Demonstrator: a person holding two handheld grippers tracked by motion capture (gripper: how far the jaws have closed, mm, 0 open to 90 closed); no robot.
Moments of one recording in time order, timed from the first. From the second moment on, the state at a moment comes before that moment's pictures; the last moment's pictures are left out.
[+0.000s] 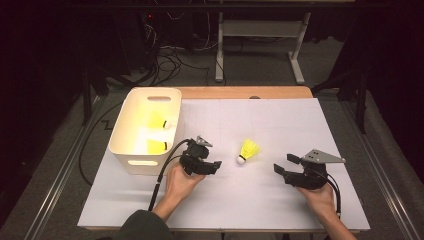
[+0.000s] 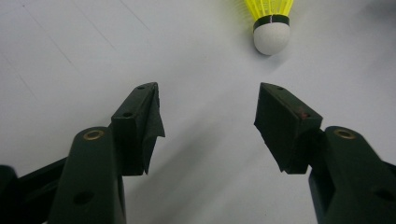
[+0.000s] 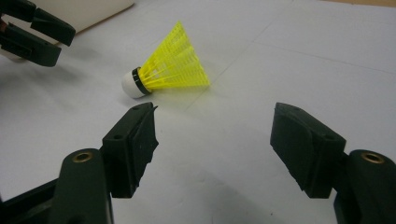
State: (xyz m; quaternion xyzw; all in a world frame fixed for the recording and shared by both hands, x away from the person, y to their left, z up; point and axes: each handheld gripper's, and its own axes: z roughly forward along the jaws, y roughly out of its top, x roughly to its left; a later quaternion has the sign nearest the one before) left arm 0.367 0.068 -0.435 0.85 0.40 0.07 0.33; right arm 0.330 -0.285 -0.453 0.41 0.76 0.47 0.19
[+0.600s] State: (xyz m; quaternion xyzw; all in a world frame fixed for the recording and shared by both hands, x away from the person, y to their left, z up) left arm 0.369 0.072 -0.435 0.85 0.40 0.07 0.34; right arm 0.362 -0.261 -0.453 0.41 0.77 0.46 0.18
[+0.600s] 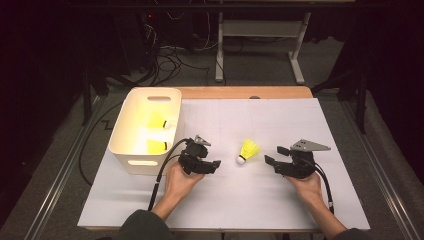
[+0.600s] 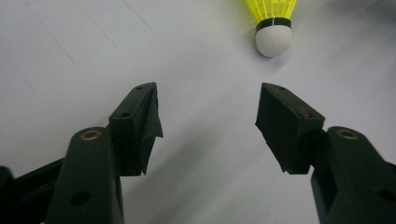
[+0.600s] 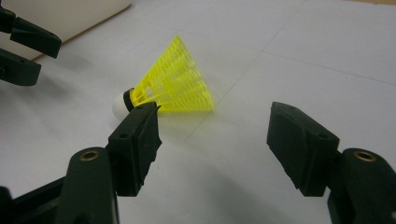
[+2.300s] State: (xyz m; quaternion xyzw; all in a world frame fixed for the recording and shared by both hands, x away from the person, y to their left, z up) left arm 0.368 0.074 -0.441 0.85 0.39 0.07 0.34; right arm 0.408 -0.210 -0.446 0.42 0.79 0.43 0.09
